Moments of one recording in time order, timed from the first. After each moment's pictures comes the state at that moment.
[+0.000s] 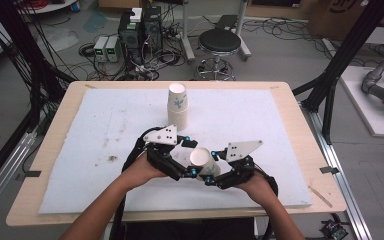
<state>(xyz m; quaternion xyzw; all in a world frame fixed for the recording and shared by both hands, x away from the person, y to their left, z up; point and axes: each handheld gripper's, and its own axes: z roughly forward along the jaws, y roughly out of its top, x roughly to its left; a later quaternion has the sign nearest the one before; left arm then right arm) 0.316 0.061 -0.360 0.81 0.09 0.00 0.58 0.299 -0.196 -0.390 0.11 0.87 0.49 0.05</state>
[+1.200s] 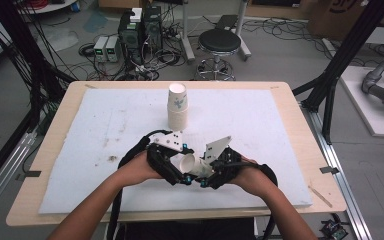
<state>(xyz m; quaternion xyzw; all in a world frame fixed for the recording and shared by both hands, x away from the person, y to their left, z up) 0.317 0.057 -0.363 0.88 0.06 -0.01 0.47 0.305 -0.156 -0.371 0.05 0.95 0.30 0.08</state>
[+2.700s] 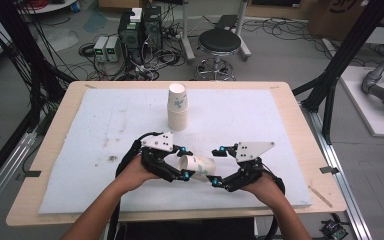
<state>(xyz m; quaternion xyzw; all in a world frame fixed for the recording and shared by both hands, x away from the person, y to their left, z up) 0.316 0.075 -0.382 0.84 0.08 -0.01 0.54 0.292 -0.213 -0.381 0.12 0.85 0.51 0.07</state>
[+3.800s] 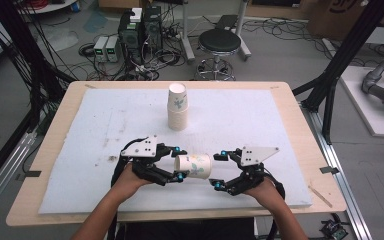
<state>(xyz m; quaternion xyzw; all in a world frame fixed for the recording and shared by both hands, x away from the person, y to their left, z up) 0.302 0.098 -0.393 0.77 0.08 0.01 0.63 0.290 -0.223 -0.400 0.12 0.83 0.55 0.05</state>
